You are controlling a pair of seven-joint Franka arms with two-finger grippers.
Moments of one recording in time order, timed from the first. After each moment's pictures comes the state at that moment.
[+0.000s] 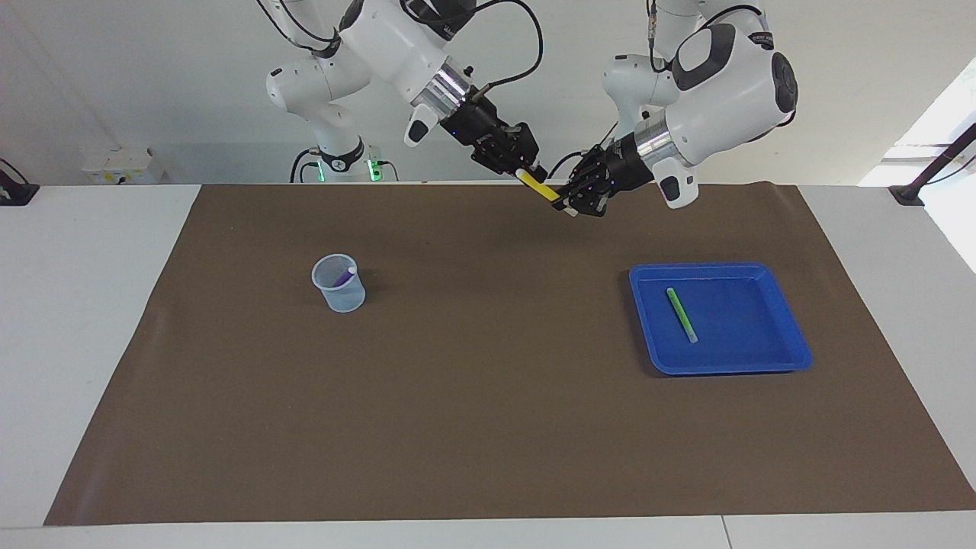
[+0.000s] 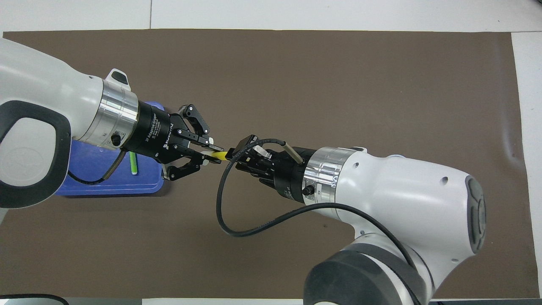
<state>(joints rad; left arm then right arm) -0.37 0.03 0.03 -1.72 -0.72 1.69 -1.55 0.56 -0.11 0.07 -1.98 0.80 2.46 0.78</state>
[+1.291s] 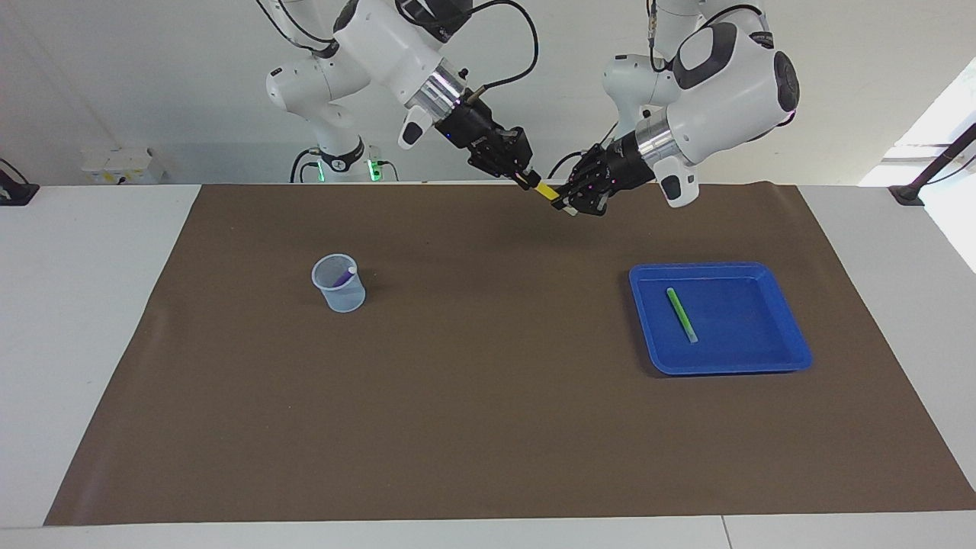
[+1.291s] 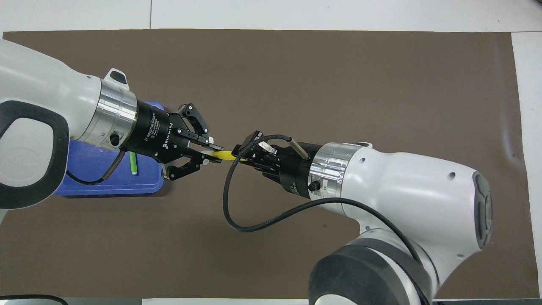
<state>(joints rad) -0.37 0.02 0.03 -1.72 -0.73 1.69 -1.55 0.54 -0.11 0.06 -1.98 0.80 2.46 0.76</state>
